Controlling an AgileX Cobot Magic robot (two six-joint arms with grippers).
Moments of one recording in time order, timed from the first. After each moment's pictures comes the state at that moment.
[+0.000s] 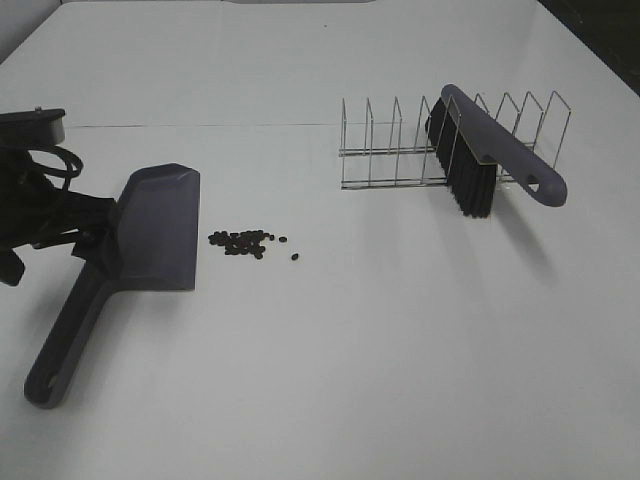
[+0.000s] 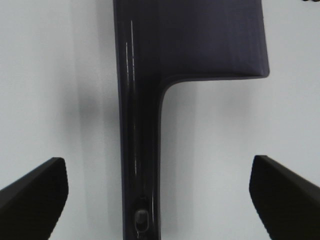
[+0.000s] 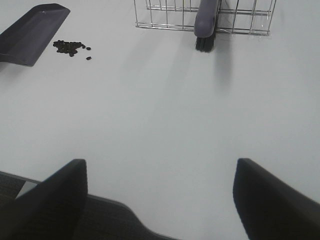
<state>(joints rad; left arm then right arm) -0.23 1.77 -1.02 -0.15 0.77 -0.13 0.11 0.00 -0.46 0.10 1.11 -0.05</state>
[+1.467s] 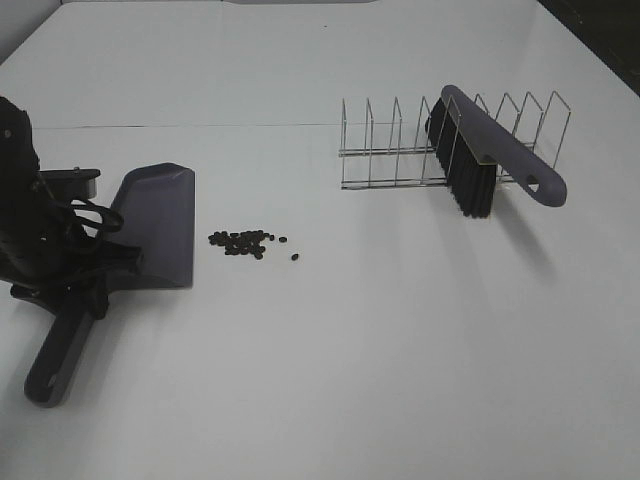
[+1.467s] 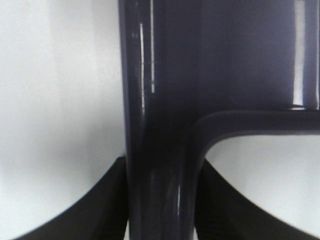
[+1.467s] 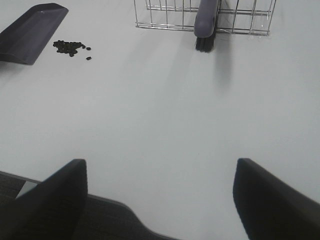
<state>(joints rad) -0.23 2.03 -1.06 -0.10 0.66 -0.17 0.11 0.00 -0.46 0.10 1.11 -0.05</state>
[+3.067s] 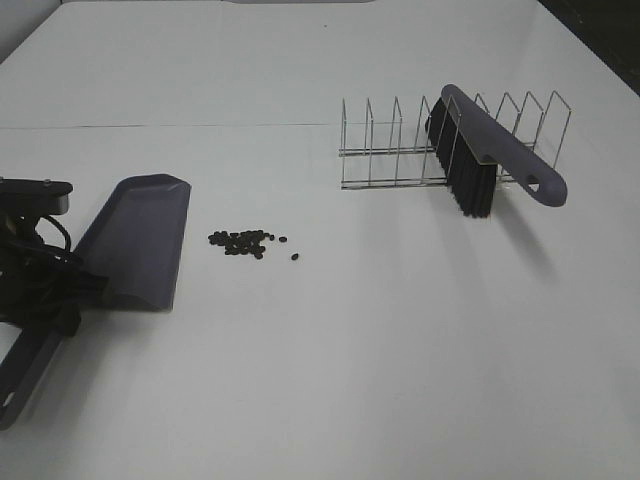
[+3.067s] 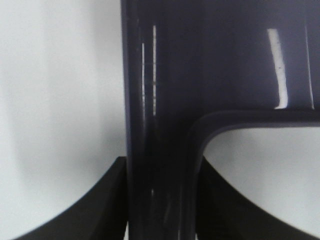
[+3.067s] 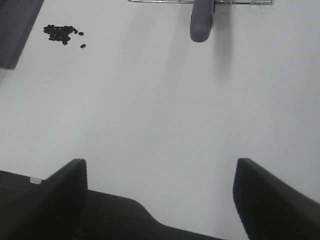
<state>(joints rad) -0.24 1.86 -0.83 0.01 0.47 -0.18 0.11 0.58 -0.79 0.09 1.13 0.01</state>
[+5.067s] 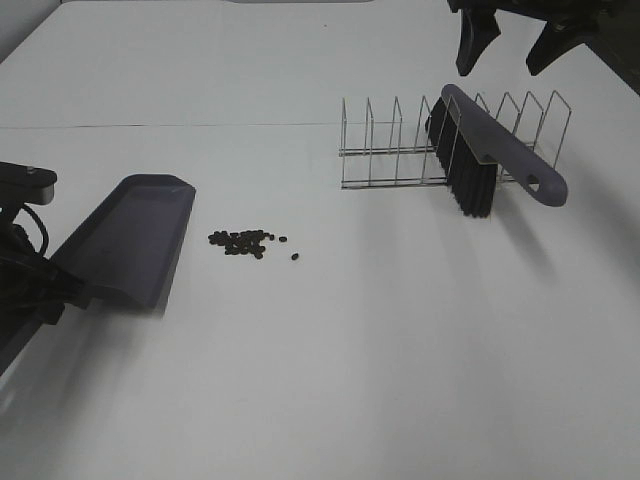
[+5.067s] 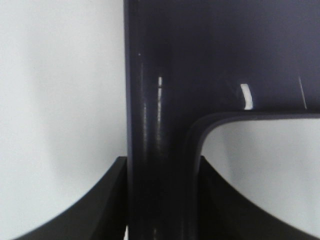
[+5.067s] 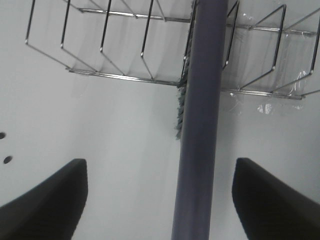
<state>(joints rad) -0.24 1.75 -0.75 0.13 0.41 -0.17 0.11 2.11 -2.00 0.03 1.22 0.01</state>
